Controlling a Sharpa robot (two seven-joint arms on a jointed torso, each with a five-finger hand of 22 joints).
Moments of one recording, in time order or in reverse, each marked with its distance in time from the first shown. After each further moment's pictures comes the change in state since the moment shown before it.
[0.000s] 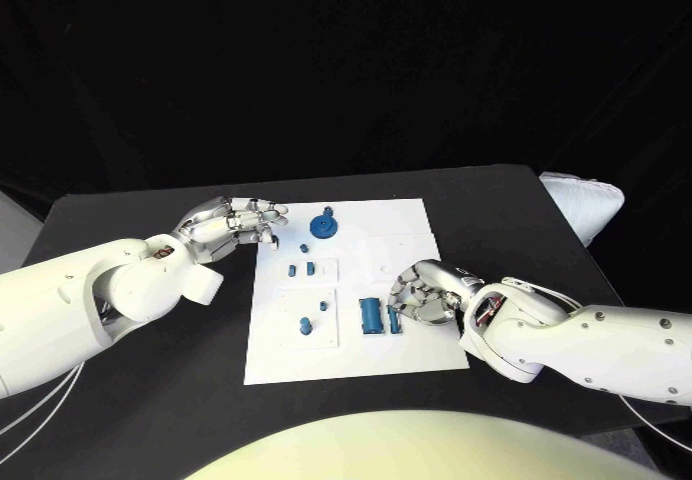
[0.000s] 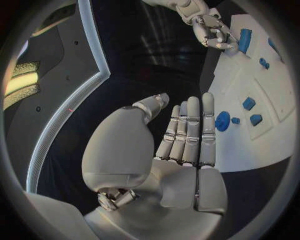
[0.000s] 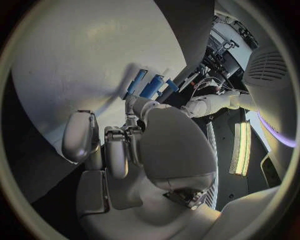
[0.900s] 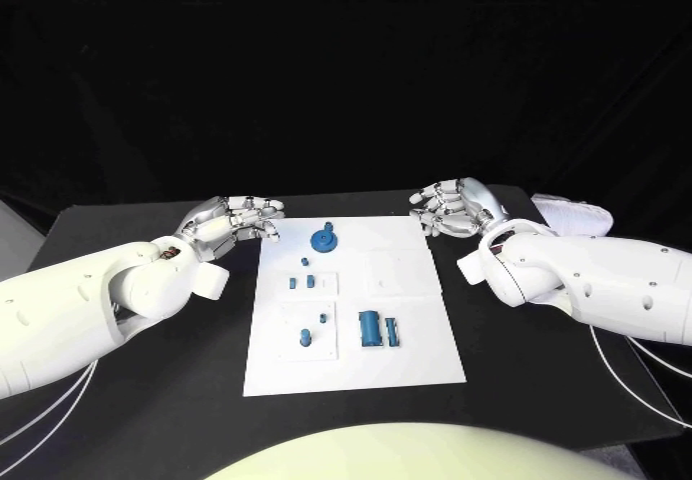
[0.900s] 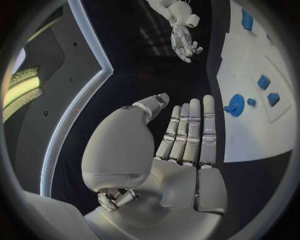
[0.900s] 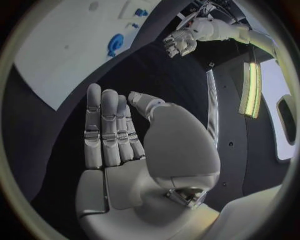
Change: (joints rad) left arm -0.001 0.047 0.000 -0.097 0.015 -0.099 0.077; left_hand 0.005 -0.005 0.001 0.013 0.000 -0.017 -0.006 0.010 -0.010 -0.062 0.032 -0.063 -0.035 -0.147 0.045 -0.135 -0.051 0.000 -0.089 0.031 -0.128 -0.067; right arm 0.168 0.103 0.031 -0.311 0.773 -0.101 0.455; right_hand -0.075 -0.082 0.011 0.012 0.065 -0.126 0.073 -0.066 -0.024 -0.420 0.070 -1.009 -0.573 -0.239 0.059 -0.849 -0.632 0.086 -0.332 0.061 -0.883 -0.489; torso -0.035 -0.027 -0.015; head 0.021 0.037
